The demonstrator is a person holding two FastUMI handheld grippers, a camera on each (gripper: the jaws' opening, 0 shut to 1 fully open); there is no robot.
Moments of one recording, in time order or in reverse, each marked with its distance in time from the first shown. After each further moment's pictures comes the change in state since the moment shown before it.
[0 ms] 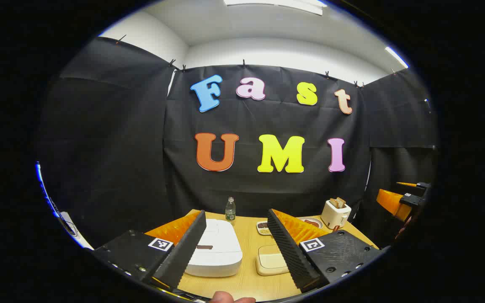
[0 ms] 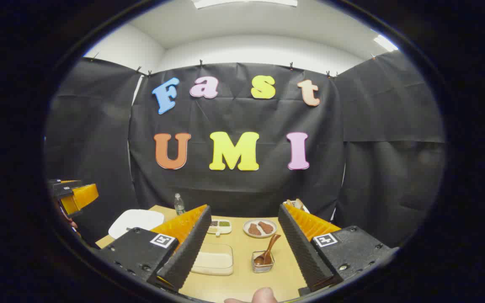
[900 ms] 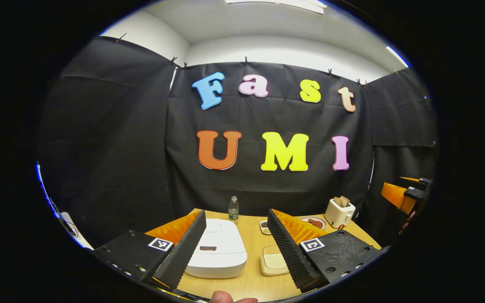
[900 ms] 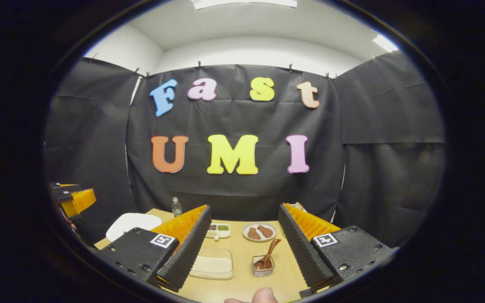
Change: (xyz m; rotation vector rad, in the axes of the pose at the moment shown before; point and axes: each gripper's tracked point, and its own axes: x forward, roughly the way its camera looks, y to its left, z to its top) left arm 0.015 0.012 -0.006 0.003 0.020 0.019; right arm 0.020 0.004 0.007 0.008 -0.014 -0.008
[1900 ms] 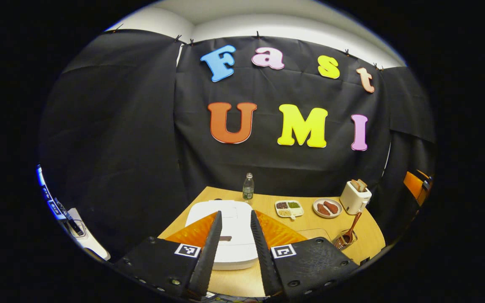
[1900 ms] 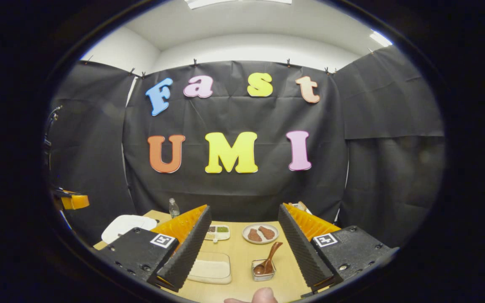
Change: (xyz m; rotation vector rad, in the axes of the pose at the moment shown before) left arm 0.047 0.042 -0.044 -0.019 0.253 0.083; right arm 0.043 -0.015 -0.009 0.028 0.004 0.012
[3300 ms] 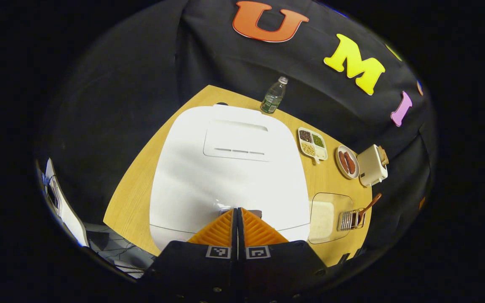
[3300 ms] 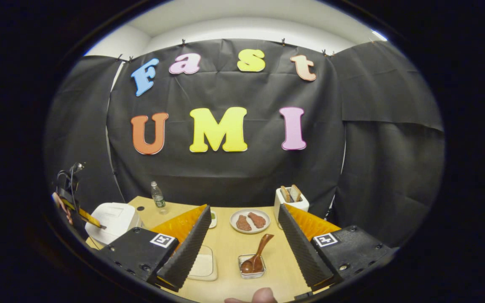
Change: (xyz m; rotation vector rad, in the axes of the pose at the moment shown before) left arm 0.127 0.046 -0.150 -0.219 0.696 -0.054; right arm 0.066 -0.037 -0.052 -0.003 0.148 -0.054
